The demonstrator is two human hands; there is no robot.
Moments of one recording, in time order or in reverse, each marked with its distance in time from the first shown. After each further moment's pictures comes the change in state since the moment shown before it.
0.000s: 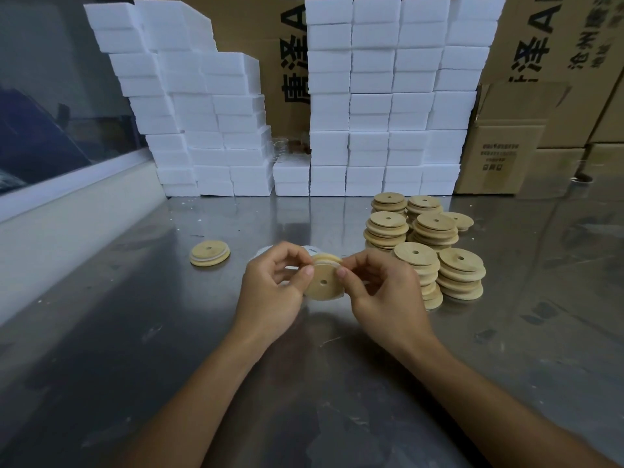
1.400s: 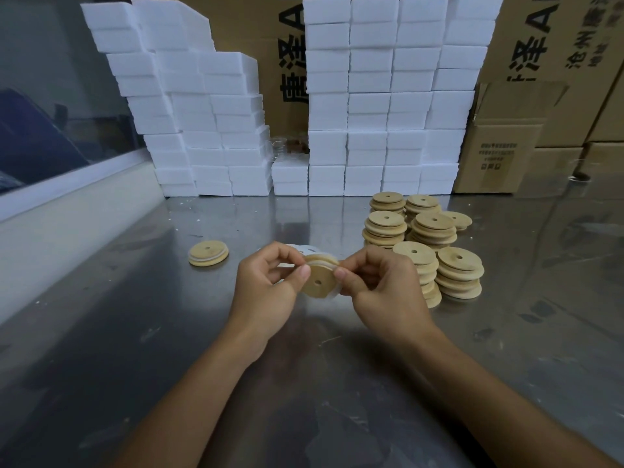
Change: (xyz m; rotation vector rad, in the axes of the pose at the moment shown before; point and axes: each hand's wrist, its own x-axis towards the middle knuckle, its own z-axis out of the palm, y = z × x) left_hand 0.001 -0.003 -0.002 -0.081 0.040 -0.071; right_hand 0.006 -0.004 -0.001 0.107 -0.046 0.117
